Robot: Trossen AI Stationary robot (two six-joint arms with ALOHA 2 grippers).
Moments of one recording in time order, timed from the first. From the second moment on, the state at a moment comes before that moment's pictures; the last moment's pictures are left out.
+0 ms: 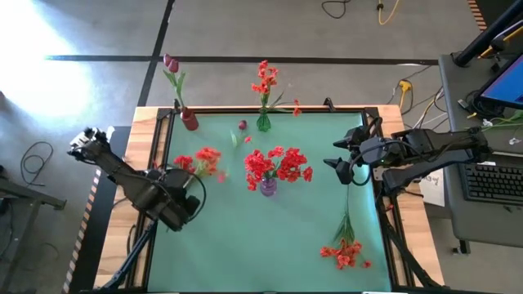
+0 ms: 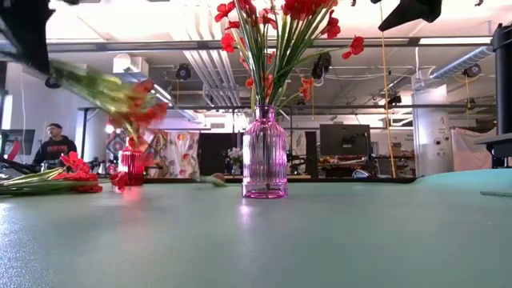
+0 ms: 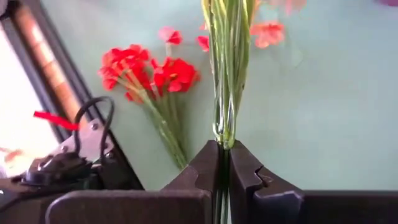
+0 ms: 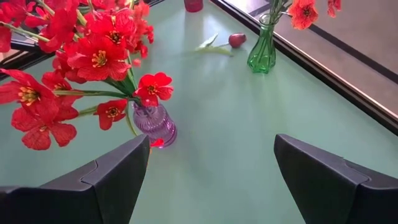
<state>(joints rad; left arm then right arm) -0.66 1.28 1.14 -1.57 -0.42 -1.66 0.17 0.97 1.17 -0.94 0.45 0.60</state>
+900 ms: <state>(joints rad) -0.68 1.16 1.43 -1.06 -1.18 -0.59 0.17 0.97 1.09 -0.34 0.47 0.07</state>
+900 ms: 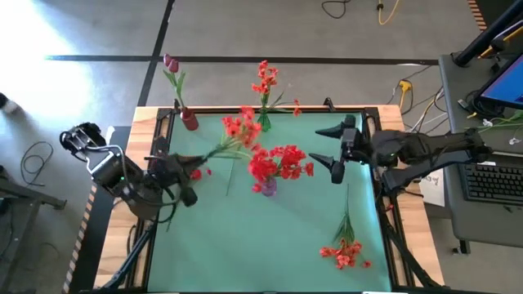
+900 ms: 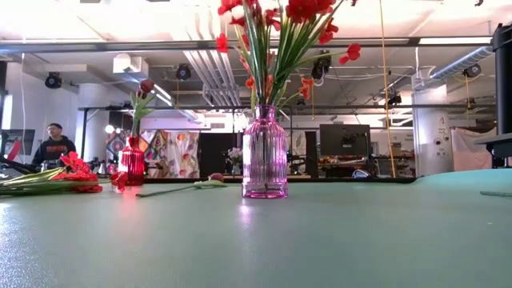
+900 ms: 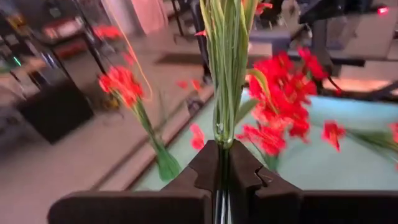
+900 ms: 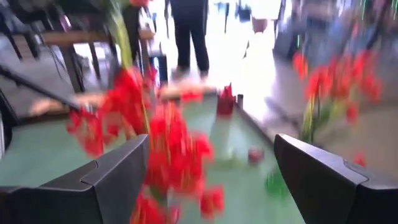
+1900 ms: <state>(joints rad) -0.30 1.19 1.48 -0.16 -0.42 0.27 0.16 1.14 1.09 0.27 0.25 -0.31</state>
